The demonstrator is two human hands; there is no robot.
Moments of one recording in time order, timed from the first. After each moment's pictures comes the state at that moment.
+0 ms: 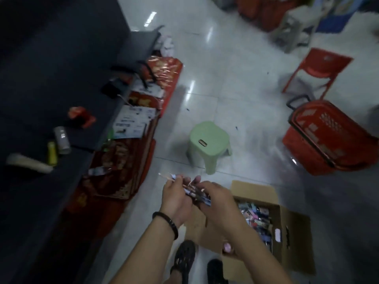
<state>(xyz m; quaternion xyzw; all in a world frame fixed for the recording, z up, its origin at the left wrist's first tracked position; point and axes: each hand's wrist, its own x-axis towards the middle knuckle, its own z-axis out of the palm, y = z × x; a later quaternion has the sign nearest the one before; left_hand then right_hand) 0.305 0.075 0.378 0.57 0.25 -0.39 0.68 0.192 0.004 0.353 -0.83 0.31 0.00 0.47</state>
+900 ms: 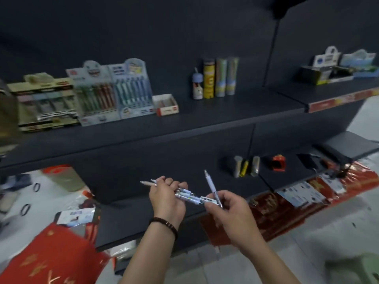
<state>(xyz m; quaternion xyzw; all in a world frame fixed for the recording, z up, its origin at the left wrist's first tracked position) 0.384 0.728 0.653 0.22 0.33 0.19 0.90 0.351 0.556 0.622 -0.71 -0.07 0.08 0.70</state>
